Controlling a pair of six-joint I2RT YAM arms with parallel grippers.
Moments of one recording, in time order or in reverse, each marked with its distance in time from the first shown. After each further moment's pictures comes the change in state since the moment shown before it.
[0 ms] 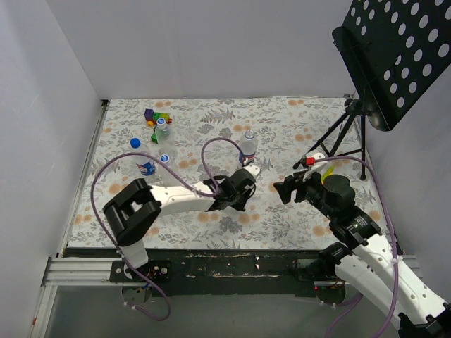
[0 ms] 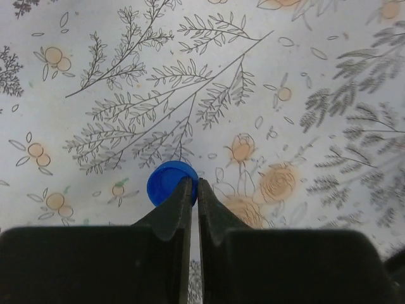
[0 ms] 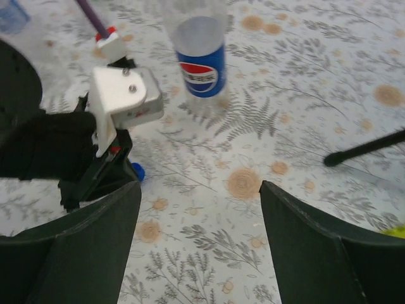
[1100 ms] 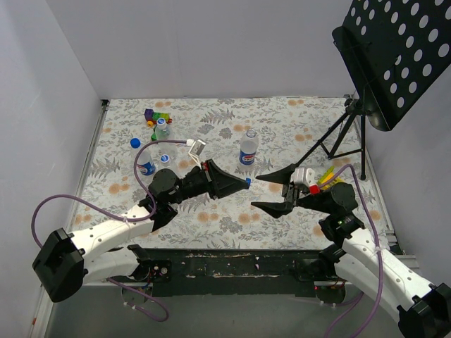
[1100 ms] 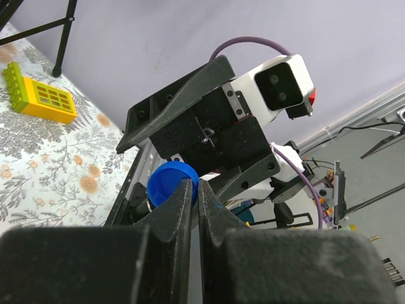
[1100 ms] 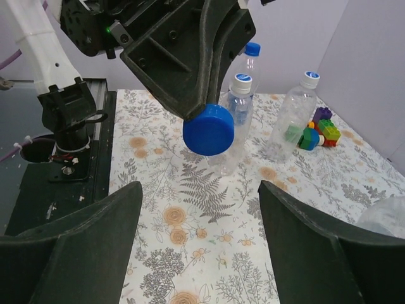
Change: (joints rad) left arm 0.208 -0.712 -0.493 0.932 0.691 -0.660; right arm 0.000 0.085 -0.191 0.834 -0.850 -0.051
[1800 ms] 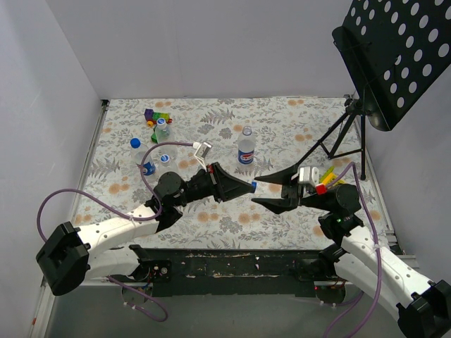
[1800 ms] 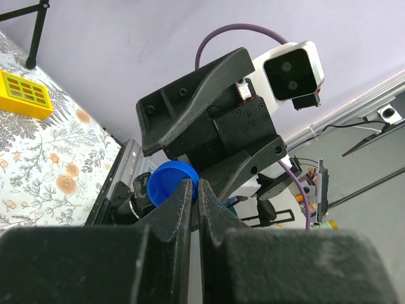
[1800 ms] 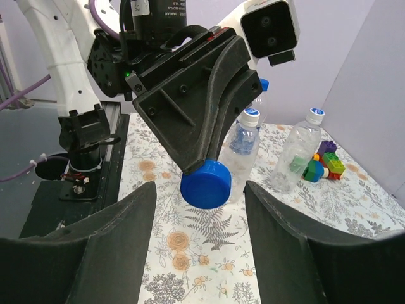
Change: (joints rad) left arm -0.057 0.051 -0.007 0.098 -0.027 -0.060; right arm 0.000 0.032 0.015 0.166 -0.049 0.087
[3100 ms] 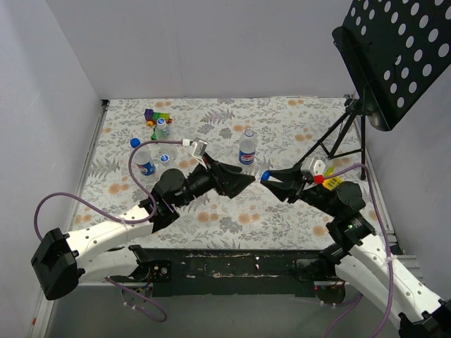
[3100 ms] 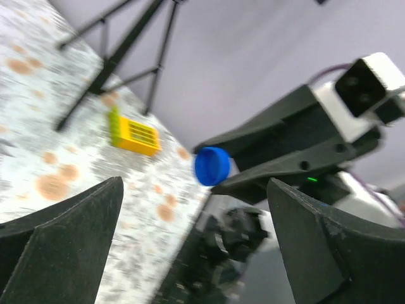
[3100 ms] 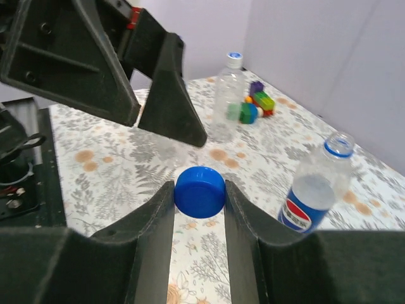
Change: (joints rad) left arm -0.030 -0.066 0.061 -0.250 -0.267 0.271; right arm 0.000 -0.112 0.063 -0.374 0.283 -0.093
